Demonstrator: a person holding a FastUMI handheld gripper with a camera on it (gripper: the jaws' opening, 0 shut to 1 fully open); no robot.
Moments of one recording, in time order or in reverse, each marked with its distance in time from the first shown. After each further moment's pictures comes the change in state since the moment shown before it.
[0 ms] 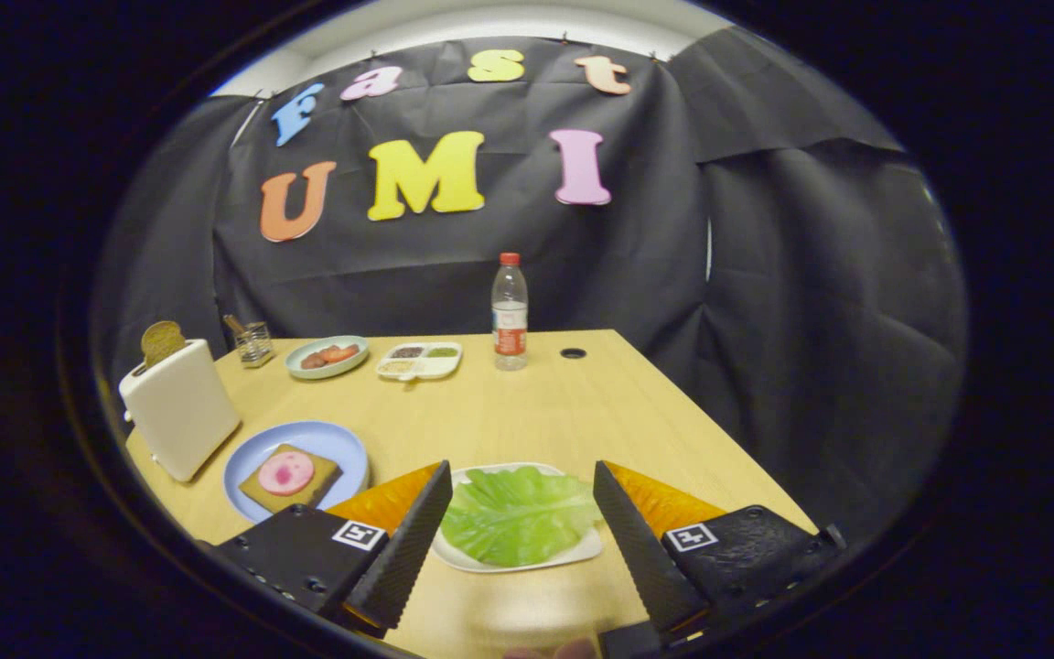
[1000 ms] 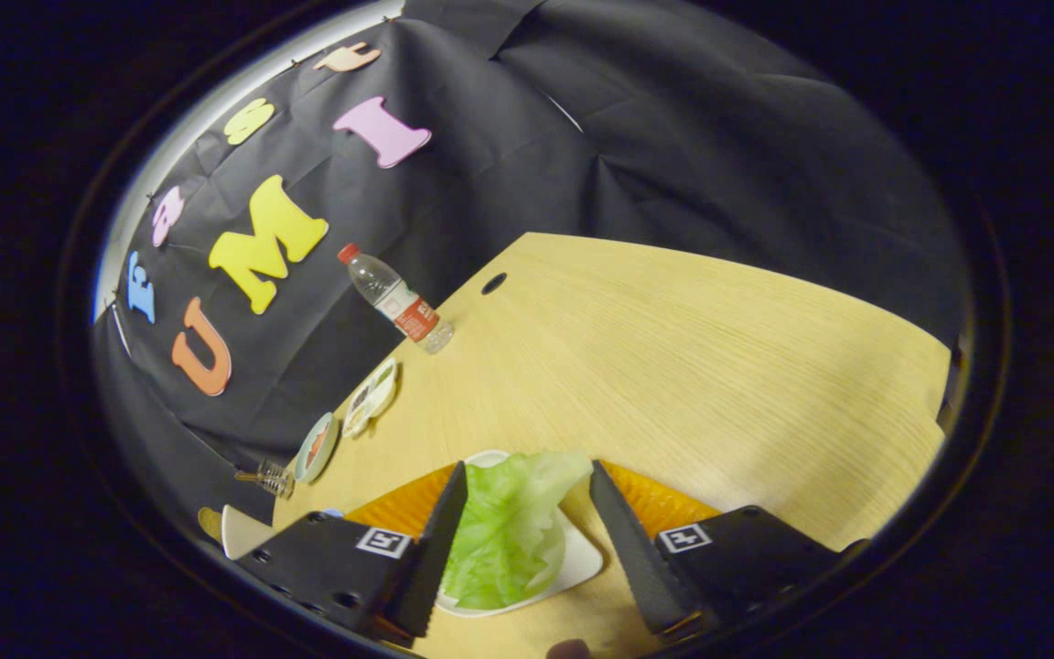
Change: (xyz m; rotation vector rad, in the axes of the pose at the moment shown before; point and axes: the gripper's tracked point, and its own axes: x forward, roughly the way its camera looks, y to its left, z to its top) arm 0.074 -0.031 -0.040 0.646 0.209 0.035
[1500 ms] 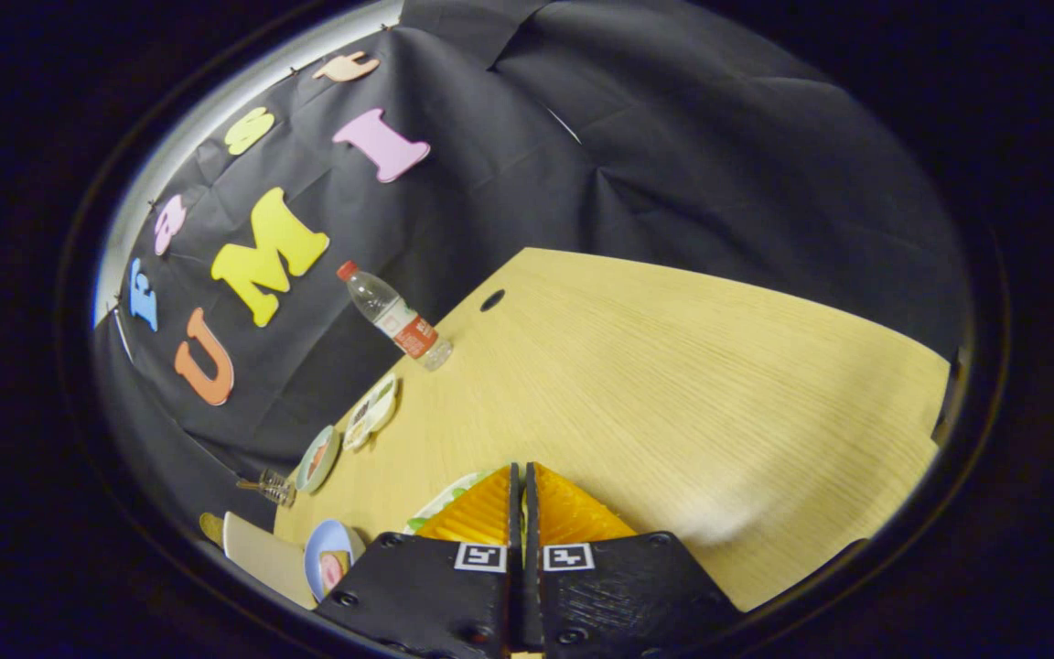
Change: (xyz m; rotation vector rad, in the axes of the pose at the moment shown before) arm -0.013 0.008 0.021 -0.014 -0.061 0.051
